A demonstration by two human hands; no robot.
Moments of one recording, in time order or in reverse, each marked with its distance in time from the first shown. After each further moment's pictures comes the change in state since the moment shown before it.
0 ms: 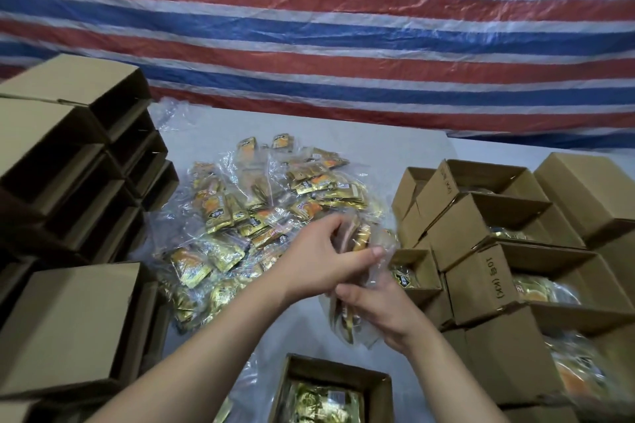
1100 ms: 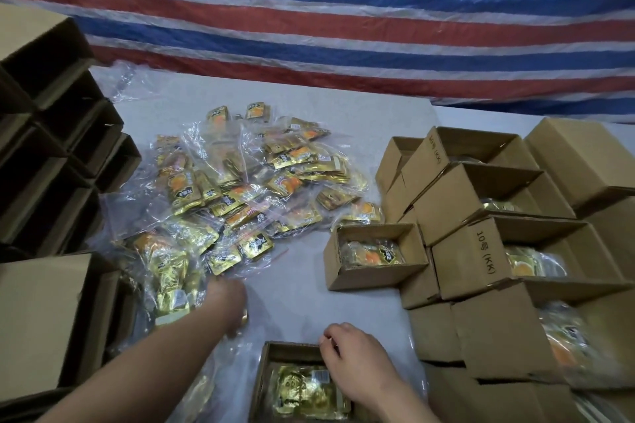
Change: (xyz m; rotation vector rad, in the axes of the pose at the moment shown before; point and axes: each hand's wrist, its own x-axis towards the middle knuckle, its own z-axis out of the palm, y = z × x) left_hand -0.012 -0.243 0.033 1.484 -0.659 -0.363; right_hand -0.043 0.132 -0.022 -1.241 -0.020 0.403
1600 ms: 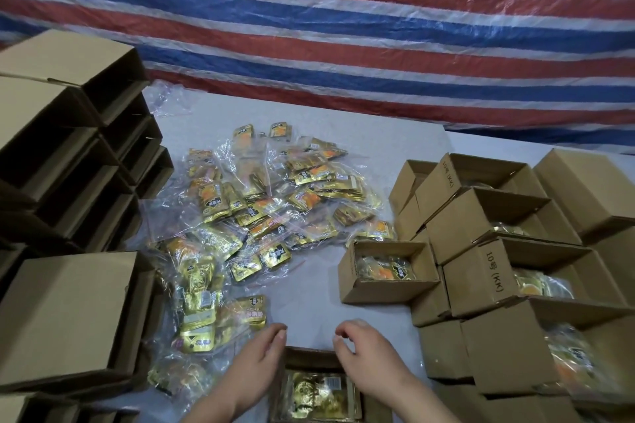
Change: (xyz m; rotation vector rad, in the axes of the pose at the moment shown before) left_hand -0.115 0.043 0.023 -1.526 0.279 0.033; right_hand -0.001 -0.013 -0.022 0.122 0.007 -0.050
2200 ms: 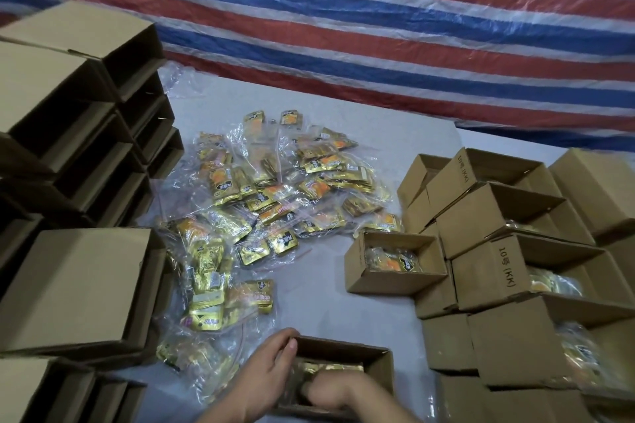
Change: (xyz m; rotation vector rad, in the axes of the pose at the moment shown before) left_hand -0.030 -0.009 0.019 -0.150 0.009 0.036; right_hand 0.012 -0.031 0.076 -0.148 -0.682 0.196
